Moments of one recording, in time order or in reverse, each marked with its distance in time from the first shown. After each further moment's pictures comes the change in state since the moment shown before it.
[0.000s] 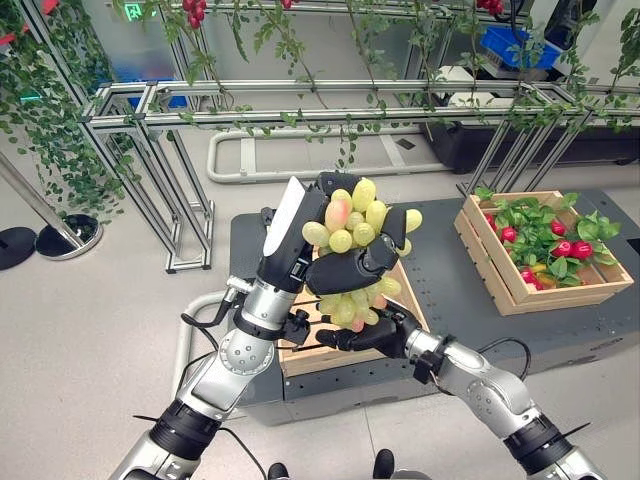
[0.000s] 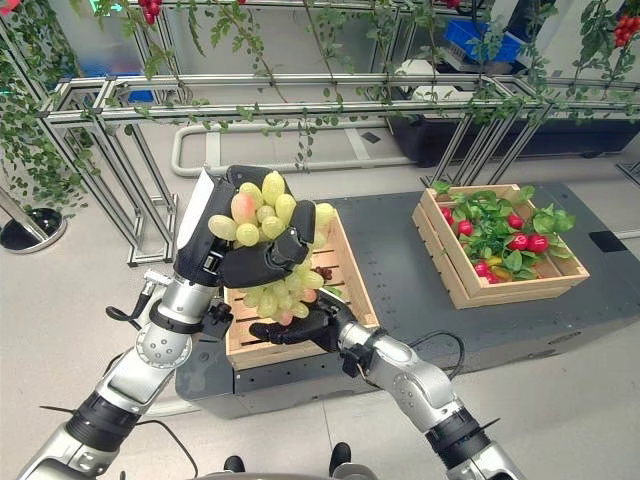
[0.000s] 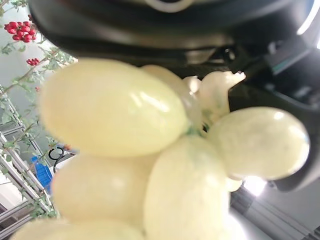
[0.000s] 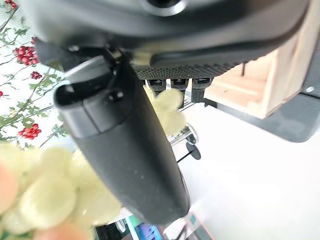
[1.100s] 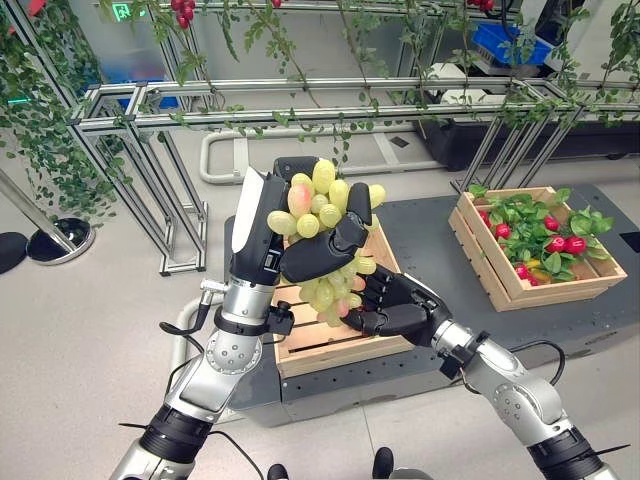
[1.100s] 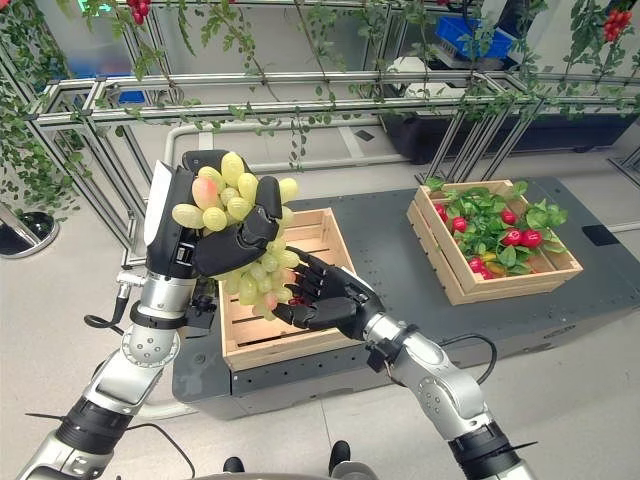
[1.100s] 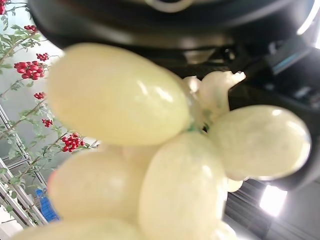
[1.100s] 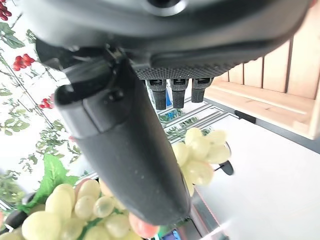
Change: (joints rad) left arm 0.033 -0.004 0.080 -0.009 0.047 0.014 0.085; right arm 0.045 0.009 -0.138 -0.111 0.006 -0.070 0.014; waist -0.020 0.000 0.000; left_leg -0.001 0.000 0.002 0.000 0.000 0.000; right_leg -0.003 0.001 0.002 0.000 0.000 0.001
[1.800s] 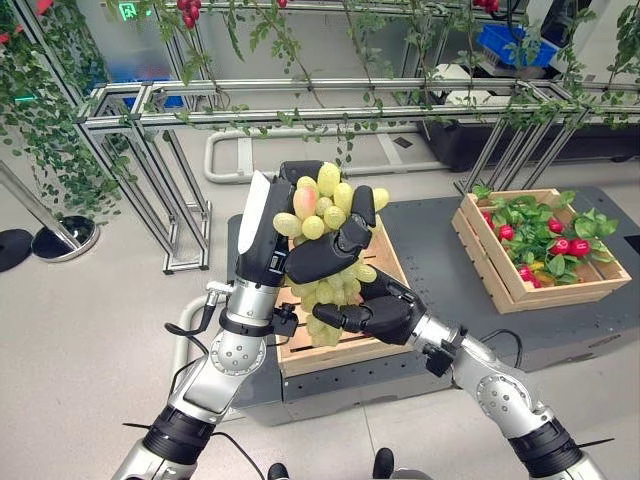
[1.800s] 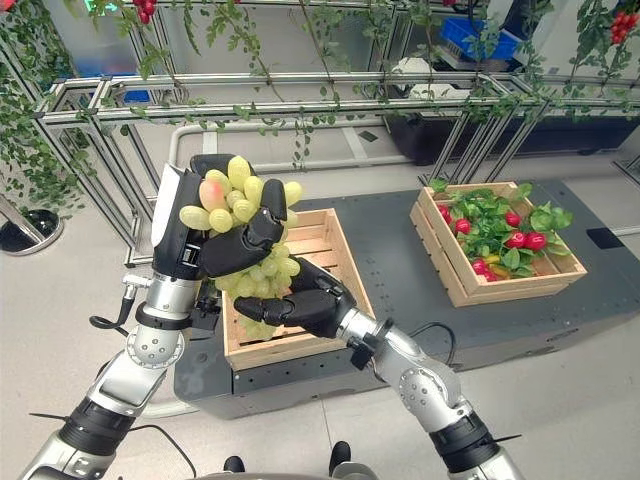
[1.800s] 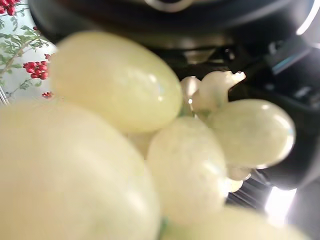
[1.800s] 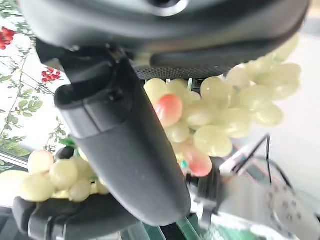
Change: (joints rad) left arm 0.000 -0.005 -0.023 -0.001 -0.019 0.021 0.002; right arm -0.061 0.052 0.084 -0.047 0.288 0.068 0.111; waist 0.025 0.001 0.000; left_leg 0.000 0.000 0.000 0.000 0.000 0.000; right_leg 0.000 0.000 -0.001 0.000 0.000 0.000
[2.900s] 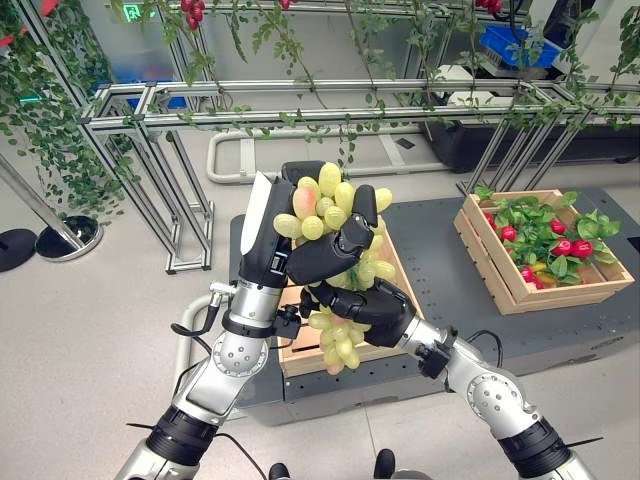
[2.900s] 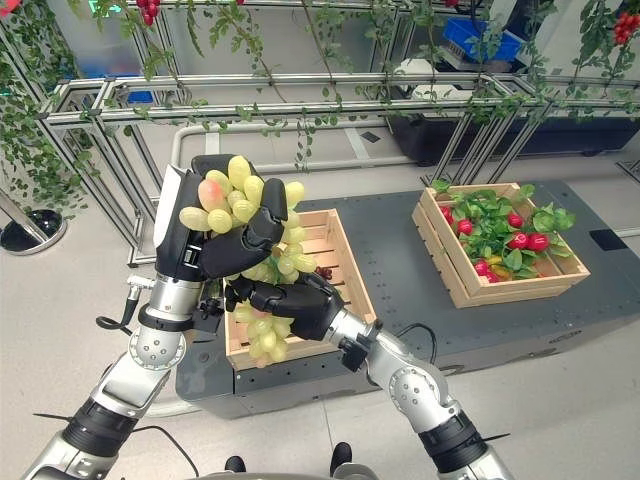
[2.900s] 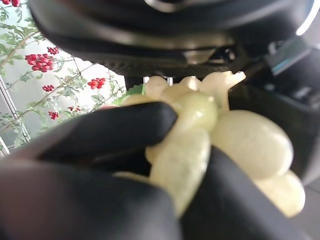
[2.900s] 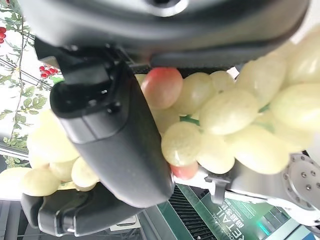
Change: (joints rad) left arm 0.000 -0.007 -0.021 -0.002 -0.029 -0.012 -0.010; right arm -0.002 0.041 0.011 0.001 0.061 -0.004 0.007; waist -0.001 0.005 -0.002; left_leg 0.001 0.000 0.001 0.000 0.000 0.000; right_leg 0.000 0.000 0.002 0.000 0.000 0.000
